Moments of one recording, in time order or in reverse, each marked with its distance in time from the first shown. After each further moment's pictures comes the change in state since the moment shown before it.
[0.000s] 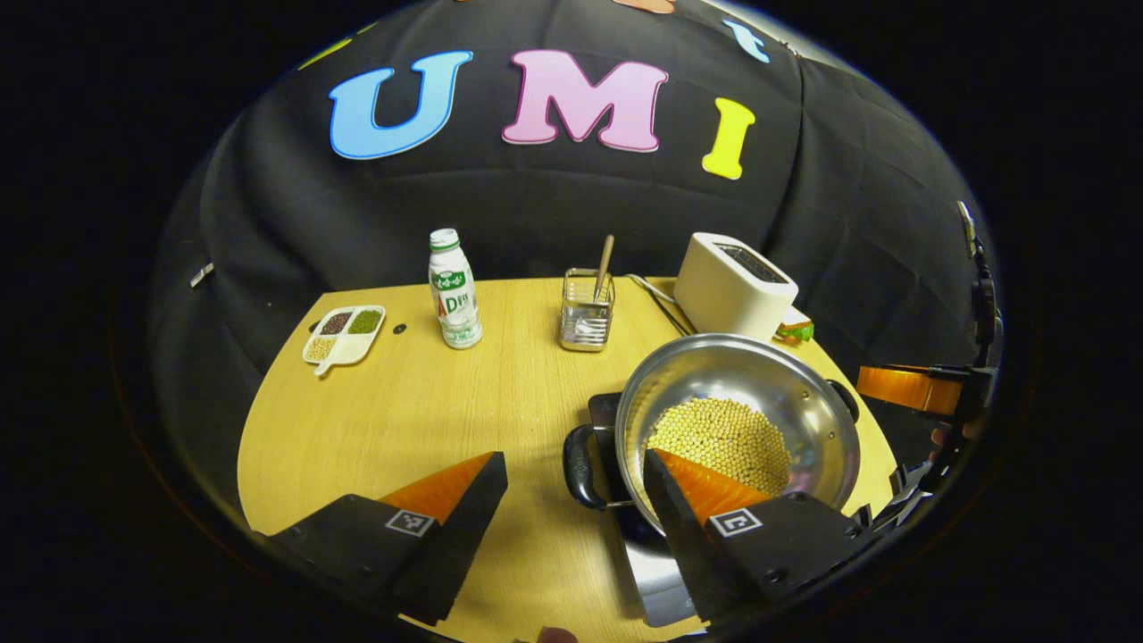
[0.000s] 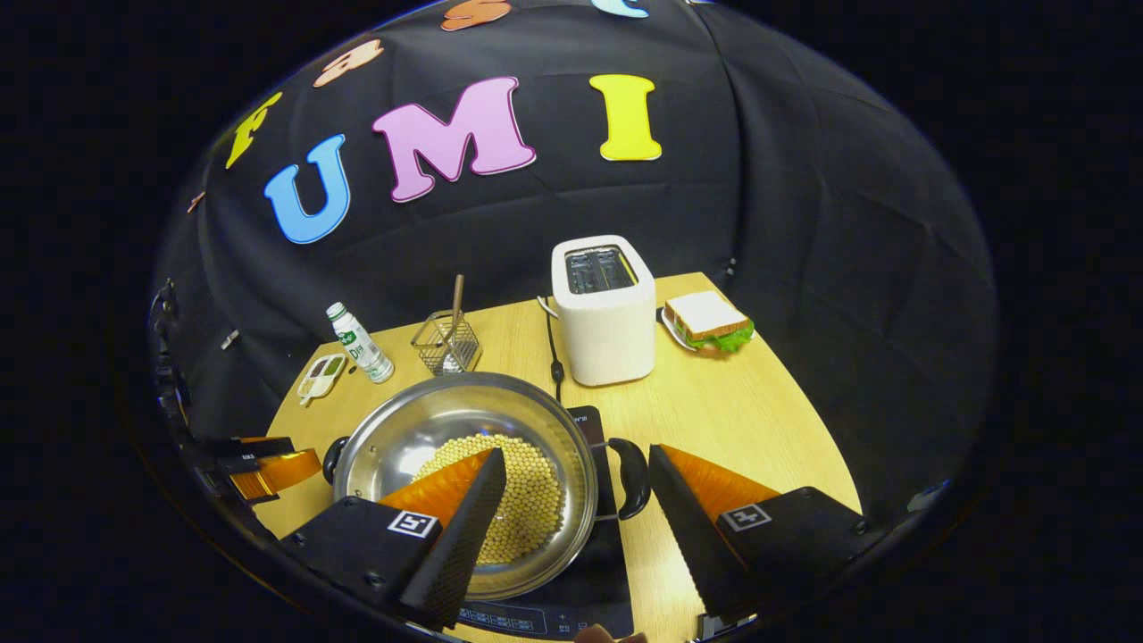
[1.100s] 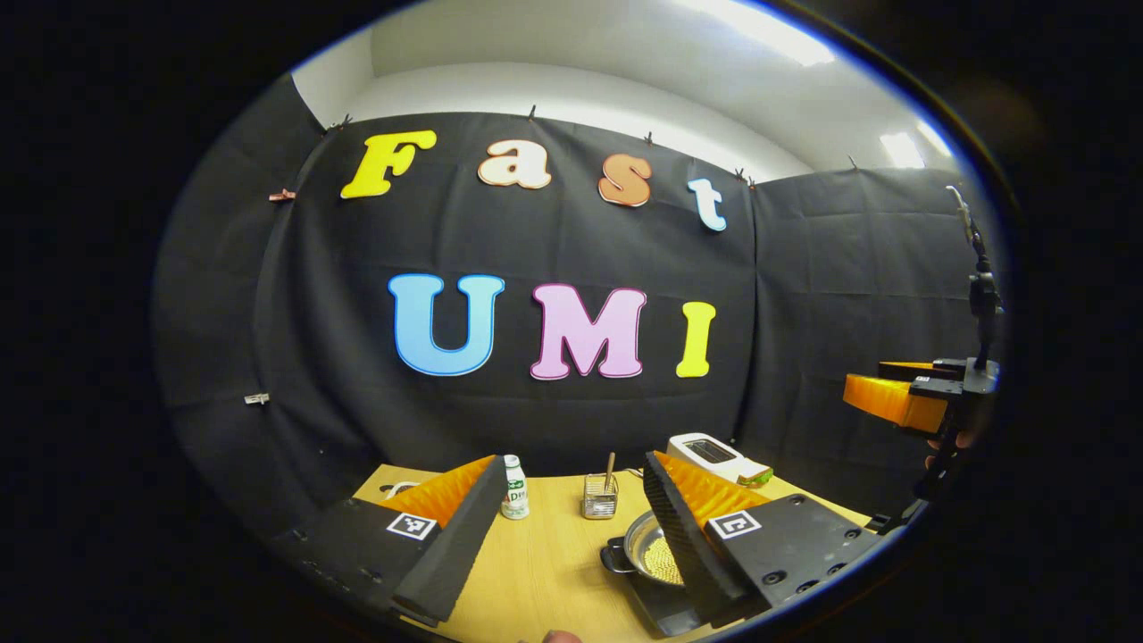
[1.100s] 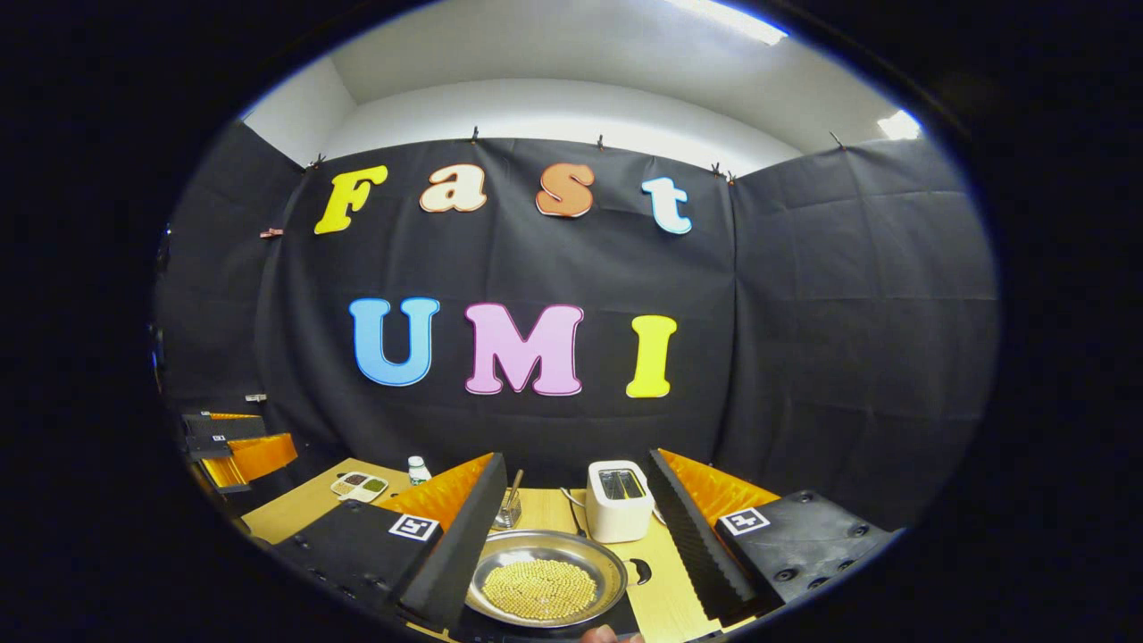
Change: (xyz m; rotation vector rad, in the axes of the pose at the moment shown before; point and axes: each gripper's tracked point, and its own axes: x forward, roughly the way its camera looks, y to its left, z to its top) left arm -0.245 0.032 0.118 0.081 -0.664 0.014; right arm -0.245 0.110 0.144 -0.162 -0.680 -0.029
